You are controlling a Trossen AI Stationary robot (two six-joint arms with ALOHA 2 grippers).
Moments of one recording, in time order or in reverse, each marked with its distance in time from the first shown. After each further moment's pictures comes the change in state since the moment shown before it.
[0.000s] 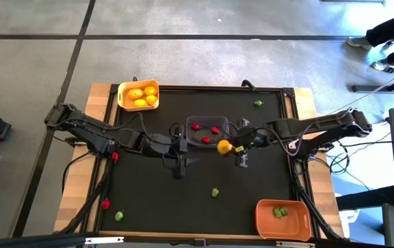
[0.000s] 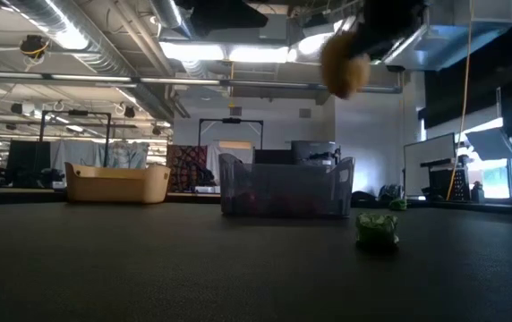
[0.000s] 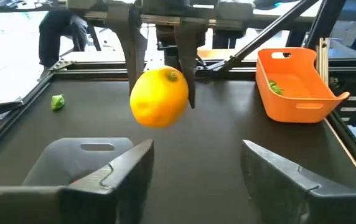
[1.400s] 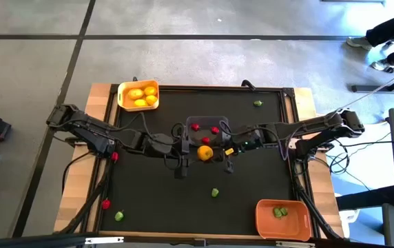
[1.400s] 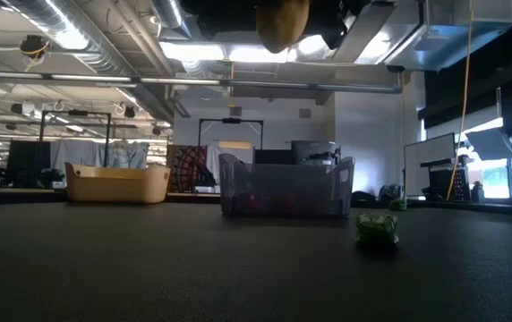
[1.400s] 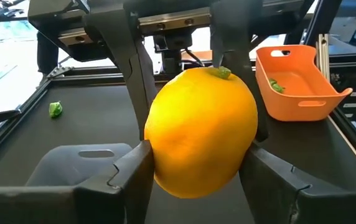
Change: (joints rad) left arm 0.020 0.032 -0.002 0.060 0.016 0.049; right arm 0.001 0.119 -0.002 0.481 -0.140 -0.029
